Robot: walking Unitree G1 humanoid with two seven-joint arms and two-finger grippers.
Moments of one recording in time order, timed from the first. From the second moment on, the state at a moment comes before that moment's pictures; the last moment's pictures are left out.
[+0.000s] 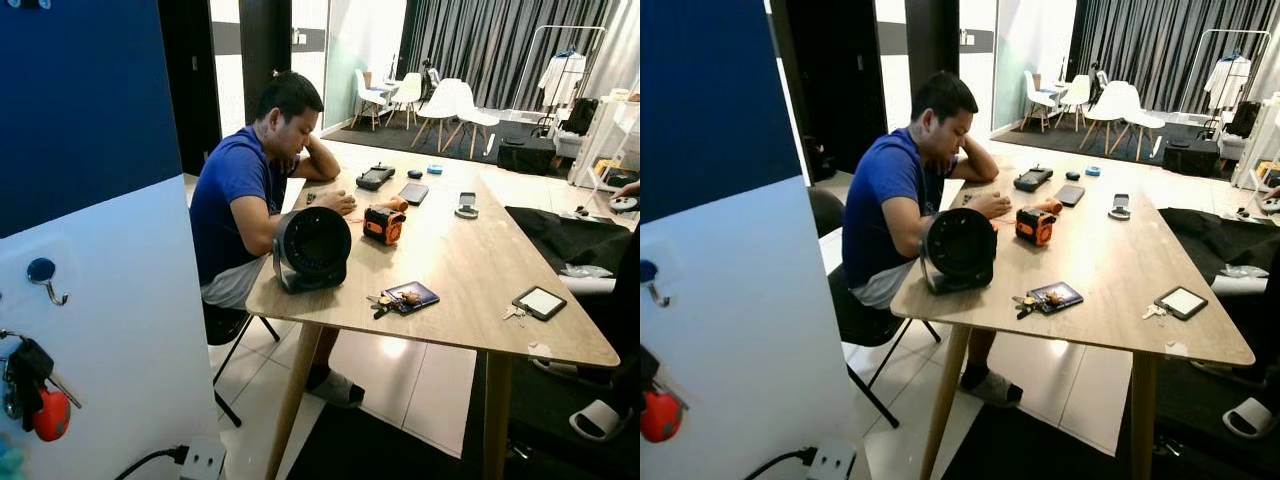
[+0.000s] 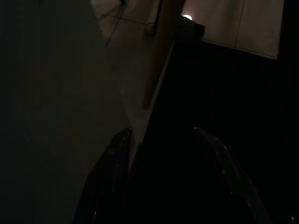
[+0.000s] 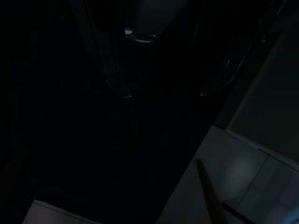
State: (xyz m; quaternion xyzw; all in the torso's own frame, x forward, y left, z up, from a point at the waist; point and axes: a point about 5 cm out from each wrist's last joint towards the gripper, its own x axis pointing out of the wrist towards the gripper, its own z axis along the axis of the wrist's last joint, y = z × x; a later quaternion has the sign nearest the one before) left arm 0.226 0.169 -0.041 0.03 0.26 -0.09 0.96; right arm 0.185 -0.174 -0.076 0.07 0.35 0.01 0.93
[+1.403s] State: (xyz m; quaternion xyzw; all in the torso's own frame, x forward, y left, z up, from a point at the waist) left arm 0.225 0.163 -0.041 0.03 0.25 -0.12 0.96; right arm 0.180 -0.175 -0.078 0.07 0.36 0.01 0.93
